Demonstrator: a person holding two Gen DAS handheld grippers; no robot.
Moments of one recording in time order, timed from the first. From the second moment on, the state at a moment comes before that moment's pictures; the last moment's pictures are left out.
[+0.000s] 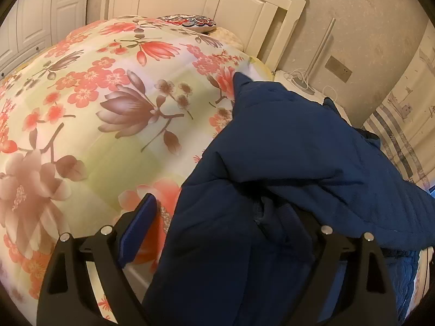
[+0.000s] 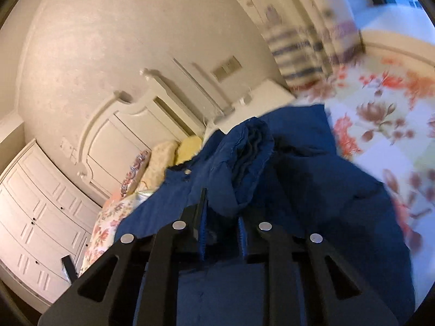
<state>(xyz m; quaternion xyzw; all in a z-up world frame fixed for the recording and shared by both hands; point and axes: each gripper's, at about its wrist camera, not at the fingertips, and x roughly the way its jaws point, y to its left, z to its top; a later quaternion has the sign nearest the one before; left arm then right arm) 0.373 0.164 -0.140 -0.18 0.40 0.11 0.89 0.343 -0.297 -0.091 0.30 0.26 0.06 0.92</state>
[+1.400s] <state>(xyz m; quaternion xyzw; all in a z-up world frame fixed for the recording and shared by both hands) 0.433 0.090 -0.035 -0.11 0.31 0.04 0.94 0.389 -0.225 -0.129 -0.04 0.37 -0.04 0.93</state>
